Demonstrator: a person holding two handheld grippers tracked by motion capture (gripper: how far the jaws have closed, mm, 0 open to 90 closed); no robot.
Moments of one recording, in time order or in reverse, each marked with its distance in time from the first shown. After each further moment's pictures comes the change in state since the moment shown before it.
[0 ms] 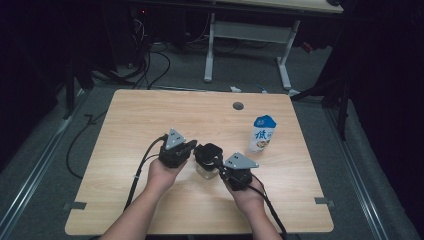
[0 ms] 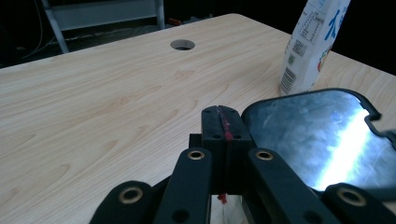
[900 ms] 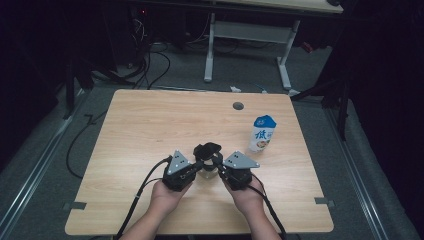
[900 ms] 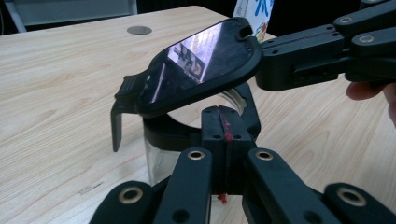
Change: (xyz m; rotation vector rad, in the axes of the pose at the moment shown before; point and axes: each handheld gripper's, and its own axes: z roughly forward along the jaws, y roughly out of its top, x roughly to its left) left arm -0.049 -0.027 -0.014 -0.017 -0.091 -0.002; right arm 0.004 0.011 -0.007 -0.038 -0.003 0.003
